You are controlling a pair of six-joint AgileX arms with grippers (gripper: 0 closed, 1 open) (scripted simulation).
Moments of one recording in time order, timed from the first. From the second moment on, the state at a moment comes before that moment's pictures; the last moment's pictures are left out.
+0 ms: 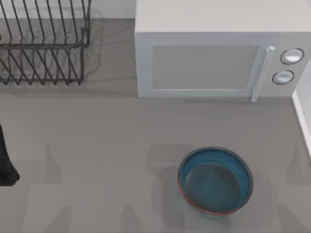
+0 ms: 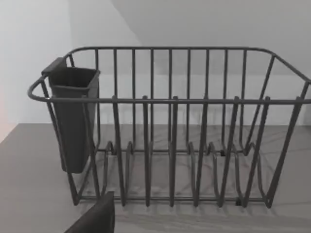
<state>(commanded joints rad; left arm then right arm) 0.00 0.00 0.00 0.00 0.00 0.00 0.00 0.00 0.00 0.00 0.00 0.00</state>
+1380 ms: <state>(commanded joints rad) 0.00 0.00 0.00 0.00 0.00 0.00 0.50 1.50 1.15 -1.08 0.00 0.52</state>
